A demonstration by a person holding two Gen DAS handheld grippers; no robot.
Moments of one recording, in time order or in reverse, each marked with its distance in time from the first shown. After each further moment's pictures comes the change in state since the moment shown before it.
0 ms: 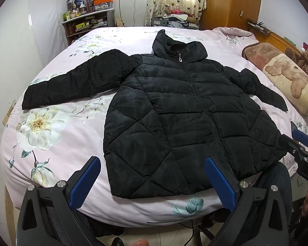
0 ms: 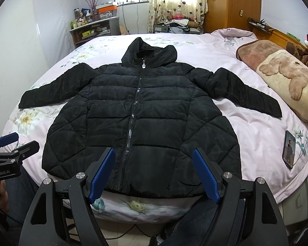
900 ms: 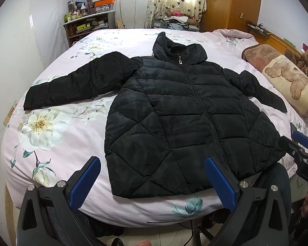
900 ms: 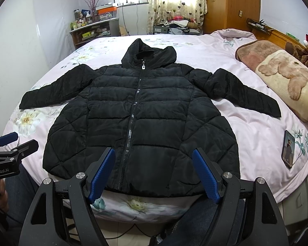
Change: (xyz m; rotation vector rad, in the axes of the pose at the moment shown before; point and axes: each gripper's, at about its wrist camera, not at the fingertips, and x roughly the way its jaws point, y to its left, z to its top) left arm -0.006 0.000 0.004 -0.002 -0.015 0.007; right arm -0.003 0.000 0.002 -0.001 -0.005 -0.001
